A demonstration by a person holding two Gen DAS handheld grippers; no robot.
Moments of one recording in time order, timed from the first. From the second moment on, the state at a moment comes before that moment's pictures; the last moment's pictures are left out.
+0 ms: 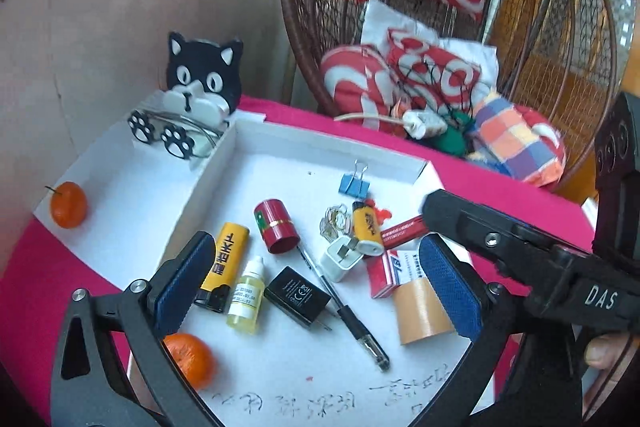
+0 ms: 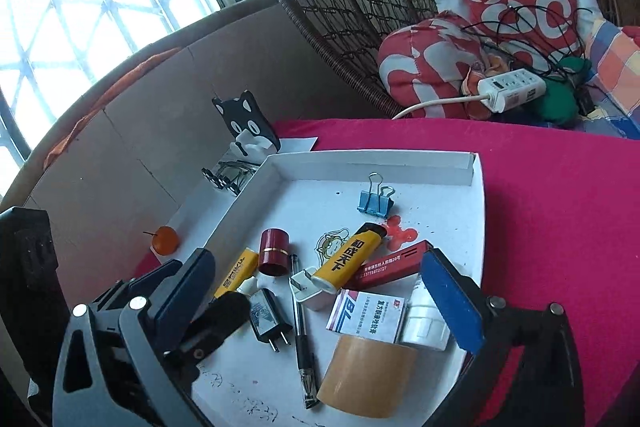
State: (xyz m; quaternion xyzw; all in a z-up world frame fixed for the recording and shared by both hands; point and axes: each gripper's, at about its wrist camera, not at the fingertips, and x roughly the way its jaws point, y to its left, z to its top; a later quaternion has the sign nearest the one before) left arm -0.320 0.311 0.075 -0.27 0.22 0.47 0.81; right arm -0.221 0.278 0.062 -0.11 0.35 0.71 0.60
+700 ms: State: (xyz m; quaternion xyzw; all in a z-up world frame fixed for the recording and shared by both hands) left arm -0.309 0.257 0.123 -0.13 0.22 0.53 0.81; right arm -0.202 0.176 0.129 -0.10 0.15 0.70 0.70
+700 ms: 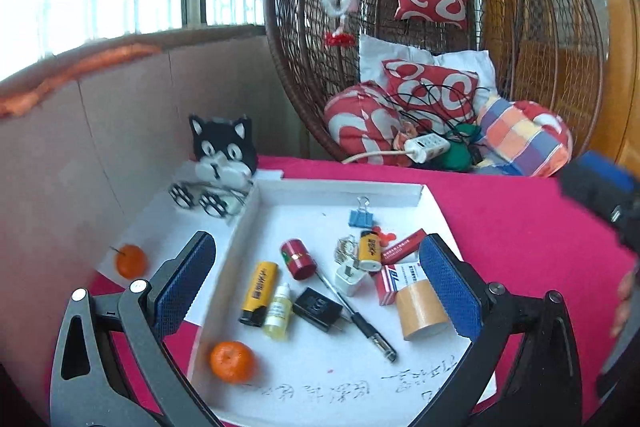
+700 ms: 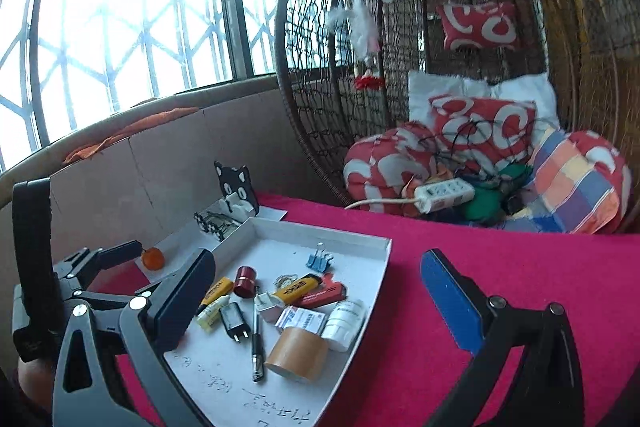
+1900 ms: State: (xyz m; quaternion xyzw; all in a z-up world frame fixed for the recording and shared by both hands) left arm -0.281 0.165 0.169 -0.14 0.23 0.48 0.83; right arm -0.040 -0.040 0.173 0.08 0.15 0.53 0.83
